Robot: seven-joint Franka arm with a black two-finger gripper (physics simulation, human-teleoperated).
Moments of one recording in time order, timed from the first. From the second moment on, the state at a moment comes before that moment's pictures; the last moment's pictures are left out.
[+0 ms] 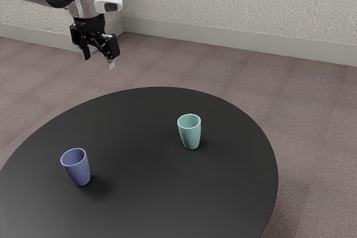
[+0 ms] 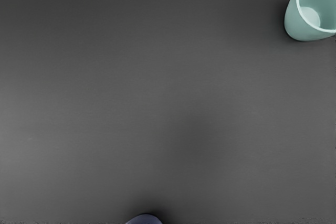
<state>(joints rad) 0.00 0.02 0.00 -1.60 0.10 1.66 0.08</state>
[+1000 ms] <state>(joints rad) 0.00 -0.11 -0.12 -1.92 0.14 1.78 -0.24</state>
